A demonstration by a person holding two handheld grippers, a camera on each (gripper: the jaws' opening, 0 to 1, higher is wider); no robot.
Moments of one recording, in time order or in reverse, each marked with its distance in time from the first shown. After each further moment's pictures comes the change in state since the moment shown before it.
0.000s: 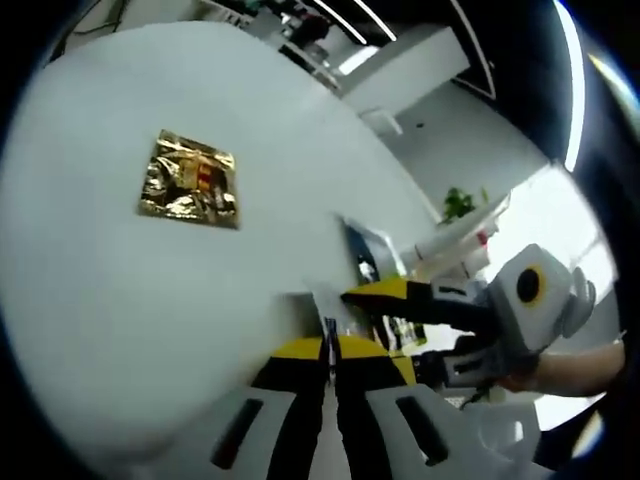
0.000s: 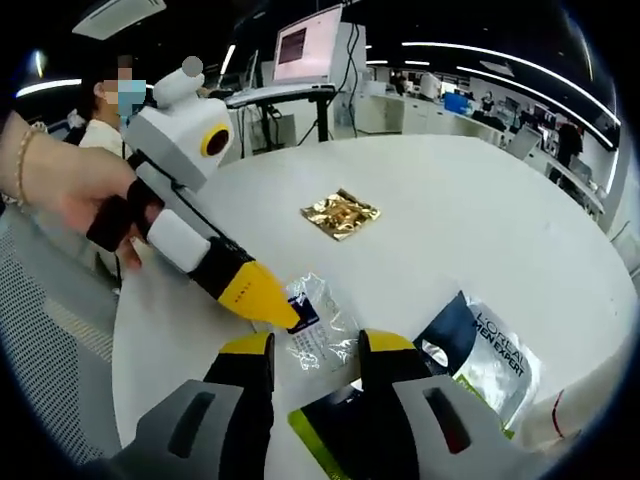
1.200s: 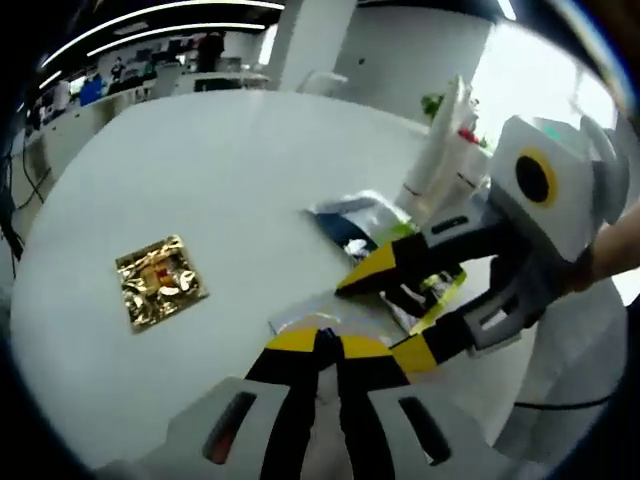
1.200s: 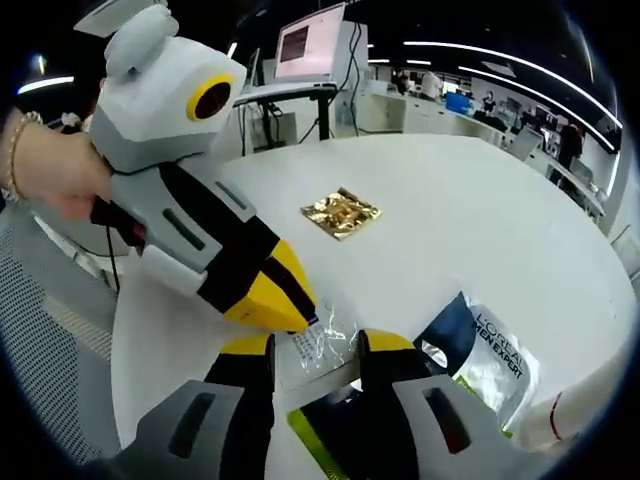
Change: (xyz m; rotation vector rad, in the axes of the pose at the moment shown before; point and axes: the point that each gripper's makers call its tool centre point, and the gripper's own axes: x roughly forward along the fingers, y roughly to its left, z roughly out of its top) left arm 0.004 -0.005 0.010 0.577 0.092 0.161; right arm 0.002 -0.002 -0.002 -0.010 0.010 0.003
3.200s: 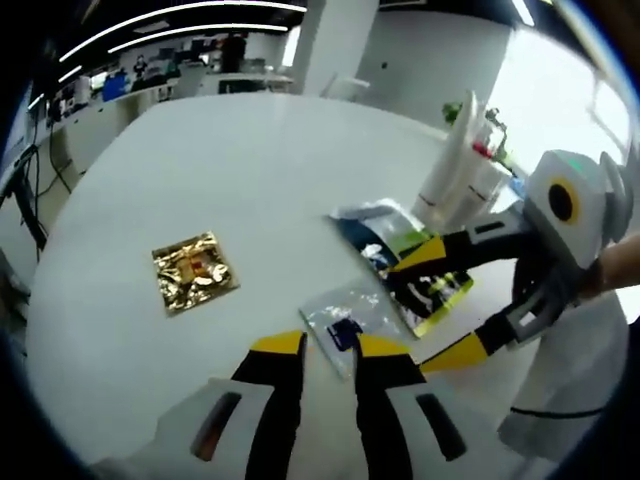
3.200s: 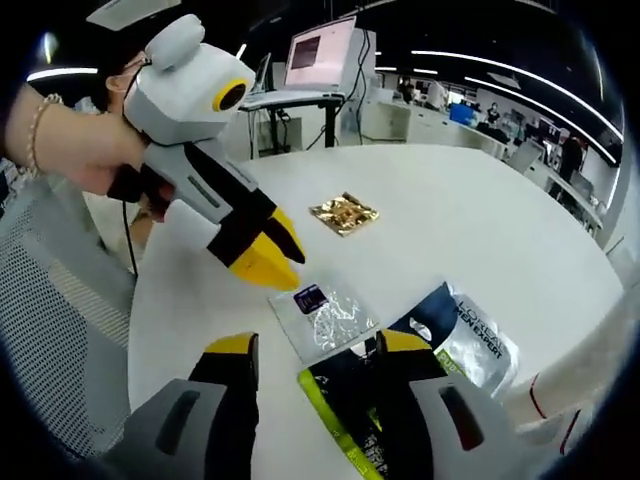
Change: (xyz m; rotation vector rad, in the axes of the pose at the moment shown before) left arm -0.020 0.003 -0.002 -0.036 -0.013 0.082; right arm -0.038 0.005 -0.008 -0.037 -0.029 -0.014
